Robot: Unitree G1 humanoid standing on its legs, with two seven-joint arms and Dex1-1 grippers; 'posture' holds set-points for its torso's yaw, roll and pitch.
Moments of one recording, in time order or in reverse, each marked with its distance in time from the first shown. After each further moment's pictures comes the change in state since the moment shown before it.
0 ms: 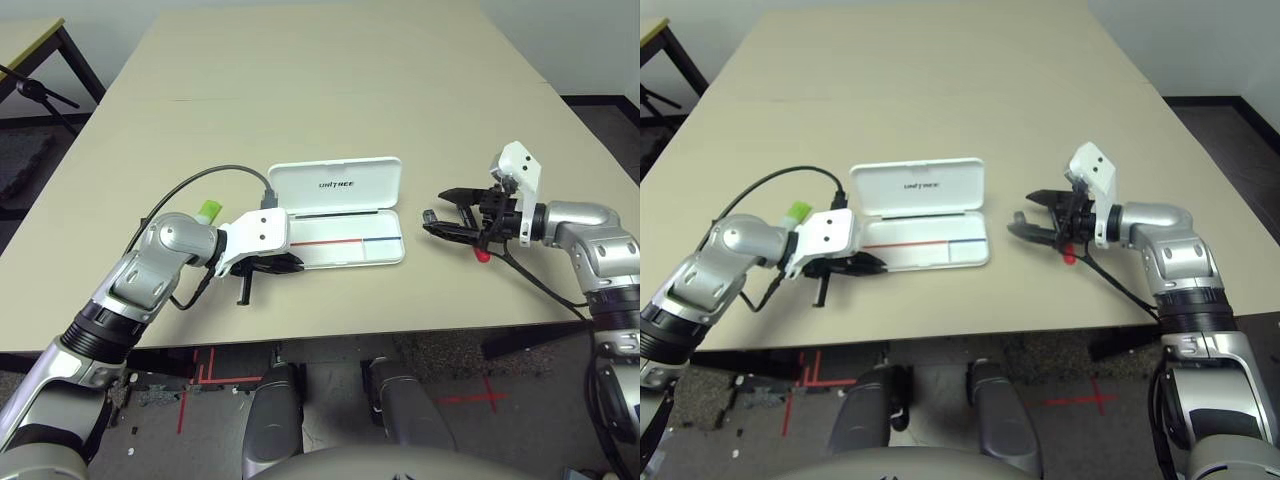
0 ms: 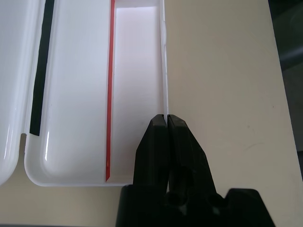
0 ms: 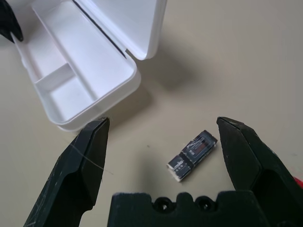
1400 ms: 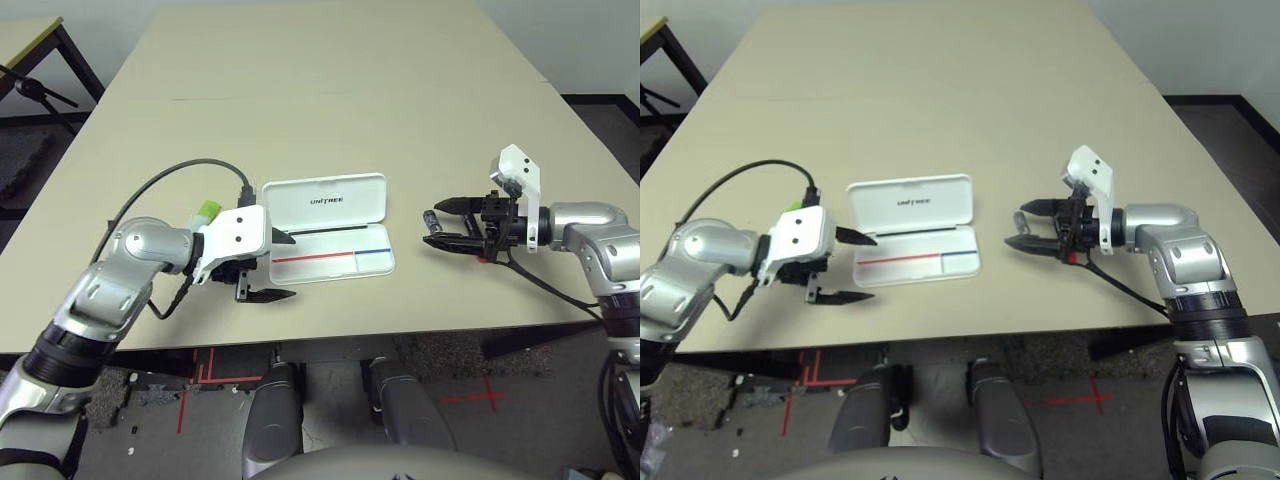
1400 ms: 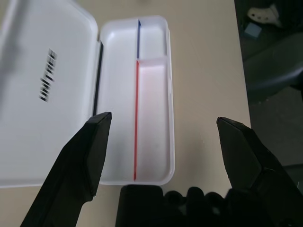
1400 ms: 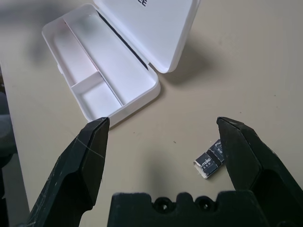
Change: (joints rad) left arm 0.100 0.105 0.230 -0.274 -0.189 0.170 -0.006; right arm 0.012 -0.059 0.027 -0.098 0.055 0.105 0.043
